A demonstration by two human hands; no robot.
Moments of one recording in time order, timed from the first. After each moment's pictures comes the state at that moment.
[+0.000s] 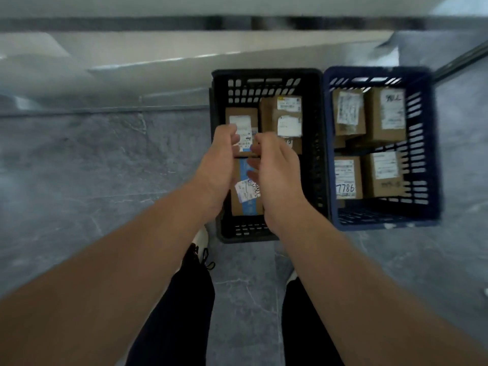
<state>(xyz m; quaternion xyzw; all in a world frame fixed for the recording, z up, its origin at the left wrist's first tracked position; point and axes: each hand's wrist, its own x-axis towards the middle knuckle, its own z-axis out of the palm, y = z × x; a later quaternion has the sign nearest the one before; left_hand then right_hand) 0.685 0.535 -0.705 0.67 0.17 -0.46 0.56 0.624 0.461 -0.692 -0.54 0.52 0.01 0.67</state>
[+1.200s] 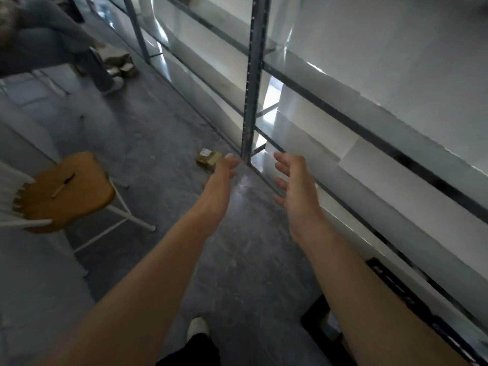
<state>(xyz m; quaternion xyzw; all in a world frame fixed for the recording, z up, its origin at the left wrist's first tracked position) 0.562 1.063 -0.210 0.62 0.32 0.03 0.71 0.589 0.925 -0.165 -0.73 0.01 0.21 0.65</state>
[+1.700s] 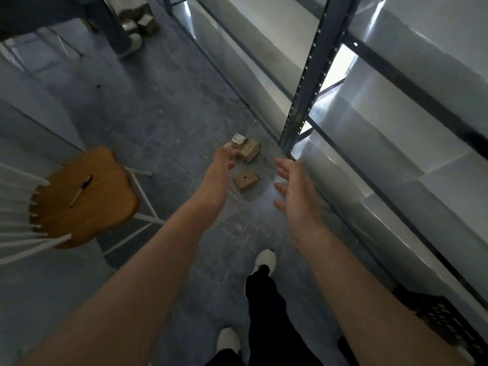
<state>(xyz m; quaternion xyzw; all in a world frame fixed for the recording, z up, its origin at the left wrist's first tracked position) 0.714 1.323 -0.306 0.61 0.40 -0.01 0.69 0.743 1.176 -0.274 -0.73 0.05 0.30 0.62</state>
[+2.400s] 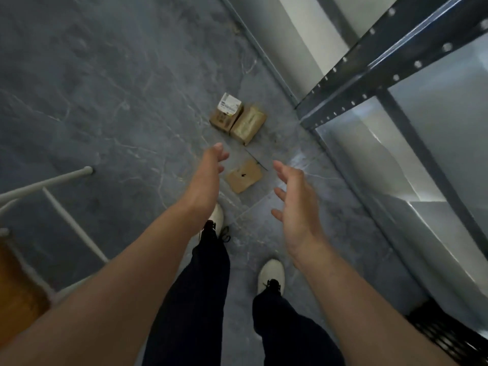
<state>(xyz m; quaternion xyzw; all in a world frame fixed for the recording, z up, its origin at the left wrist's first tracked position) 0.996 1.530 -0.652 0.55 0.50 -0.17 0.65 1.031 1.388 -0.621 -0.72 0.24 0.38 0.53</state>
